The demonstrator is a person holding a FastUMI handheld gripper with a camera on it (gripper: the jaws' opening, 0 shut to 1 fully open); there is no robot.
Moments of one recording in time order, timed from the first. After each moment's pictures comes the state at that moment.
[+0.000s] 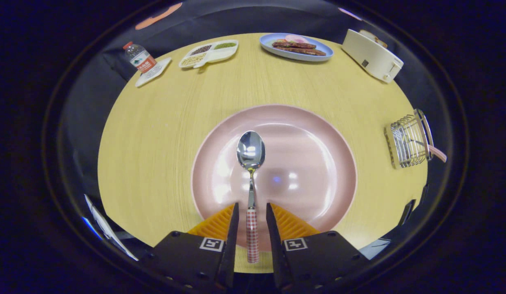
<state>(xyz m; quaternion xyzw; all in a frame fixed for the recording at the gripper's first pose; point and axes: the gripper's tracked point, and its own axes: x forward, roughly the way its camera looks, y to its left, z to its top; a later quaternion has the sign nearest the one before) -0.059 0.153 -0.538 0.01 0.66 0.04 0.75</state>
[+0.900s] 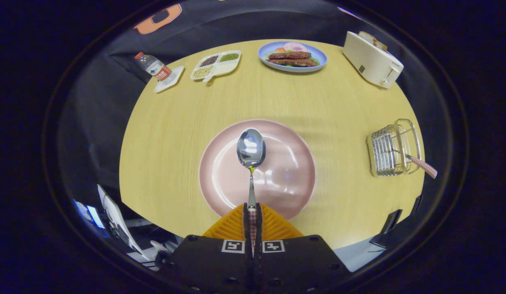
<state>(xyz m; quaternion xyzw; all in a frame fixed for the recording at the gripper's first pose) -0.057 0.091 -0.453 0.03 0.67 0.11 0.74</state>
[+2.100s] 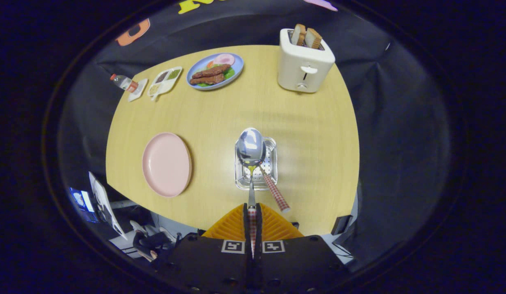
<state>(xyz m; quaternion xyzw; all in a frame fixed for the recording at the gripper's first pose) -0.005 -0.170 -0.380 -0.04 0.72 0.09 0.69</state>
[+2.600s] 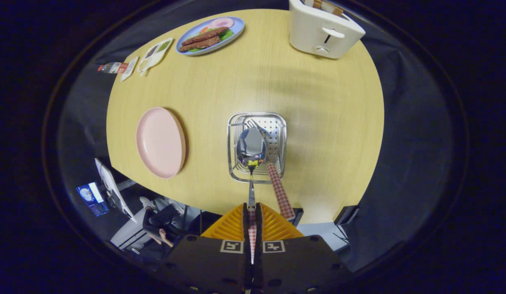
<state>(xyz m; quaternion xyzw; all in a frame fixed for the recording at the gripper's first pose) -0.005 -0.174 -0.413 -0.04 0.82 0.11 0.56</state>
